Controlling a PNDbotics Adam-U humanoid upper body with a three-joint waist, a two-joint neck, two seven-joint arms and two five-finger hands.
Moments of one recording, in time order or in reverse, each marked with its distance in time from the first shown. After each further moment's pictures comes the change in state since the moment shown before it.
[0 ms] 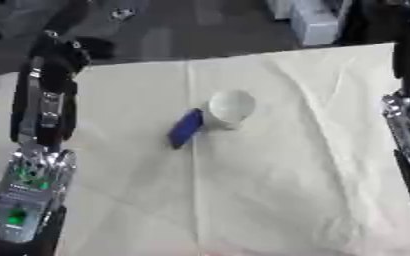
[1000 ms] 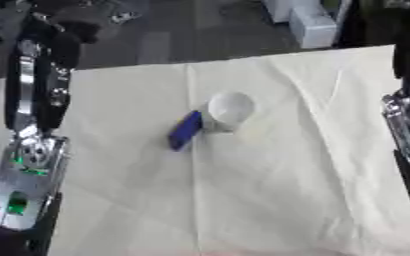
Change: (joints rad) left arm -0.106 0.007 0.033 0.086 -0.216 0.117 0.136; right arm 0.001 0.007 -0.006 0.000 0.000 0.007 -0.004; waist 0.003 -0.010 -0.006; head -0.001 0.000
